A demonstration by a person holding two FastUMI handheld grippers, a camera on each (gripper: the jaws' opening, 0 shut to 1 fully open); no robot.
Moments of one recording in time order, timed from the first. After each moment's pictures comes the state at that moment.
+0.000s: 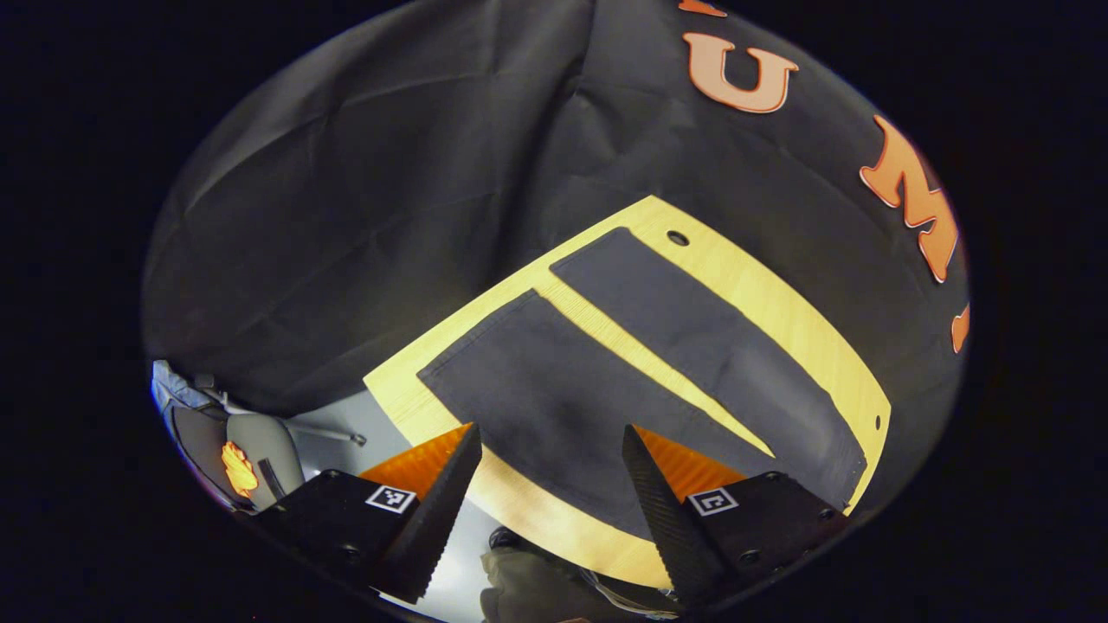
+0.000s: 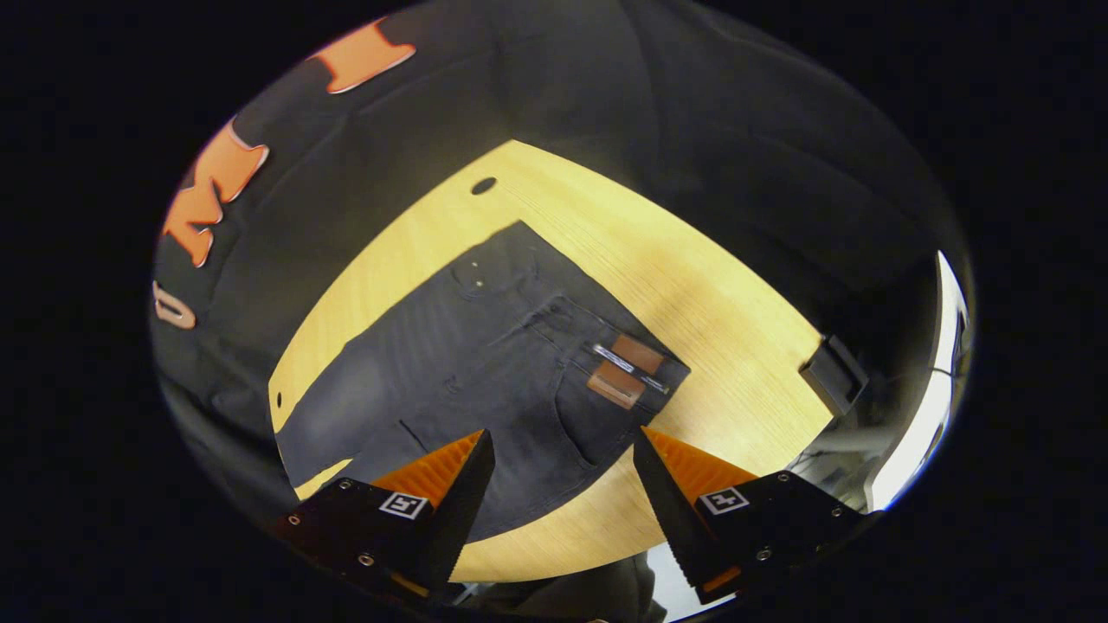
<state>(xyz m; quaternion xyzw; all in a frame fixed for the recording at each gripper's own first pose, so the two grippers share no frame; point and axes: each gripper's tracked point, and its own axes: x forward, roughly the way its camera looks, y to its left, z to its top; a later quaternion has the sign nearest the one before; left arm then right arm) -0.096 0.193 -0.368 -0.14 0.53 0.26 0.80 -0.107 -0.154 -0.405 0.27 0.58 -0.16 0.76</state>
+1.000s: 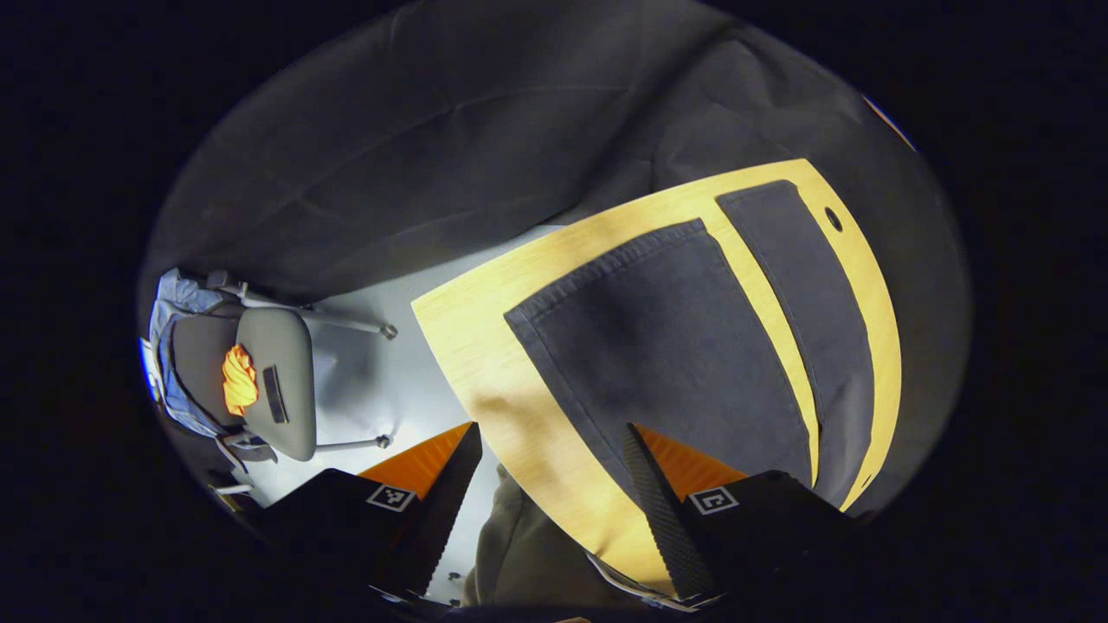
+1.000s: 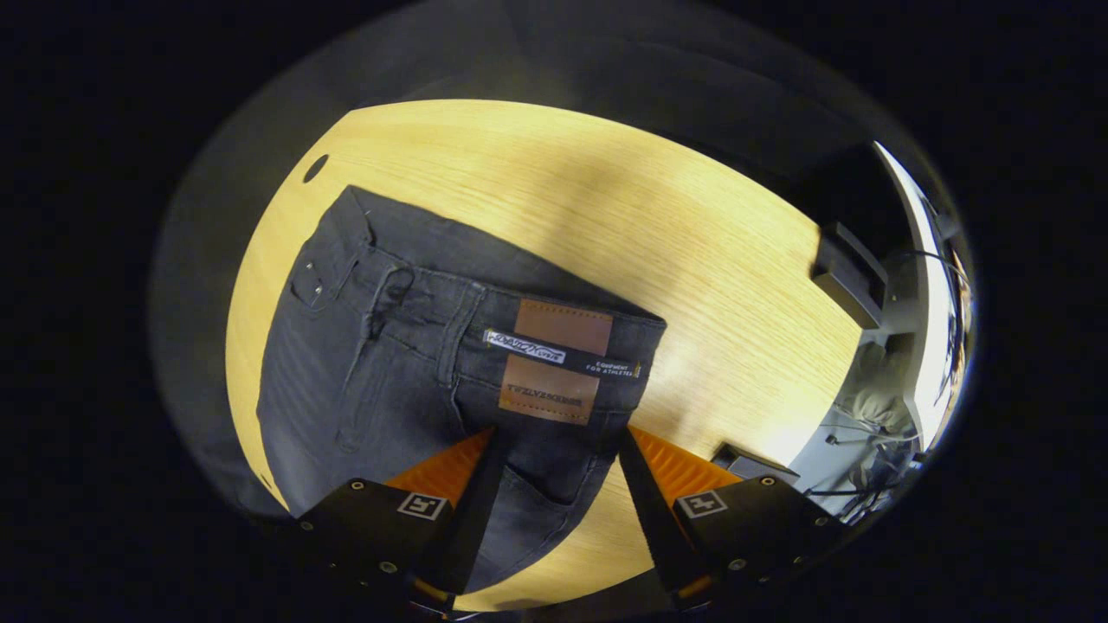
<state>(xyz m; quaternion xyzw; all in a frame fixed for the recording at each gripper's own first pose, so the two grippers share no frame) -0.122 0.247 -0.422 -0.25 0.63 0.36 0.64 -0.117 -0.156 -0.487 0.32 0.64 -0.32 0.62</state>
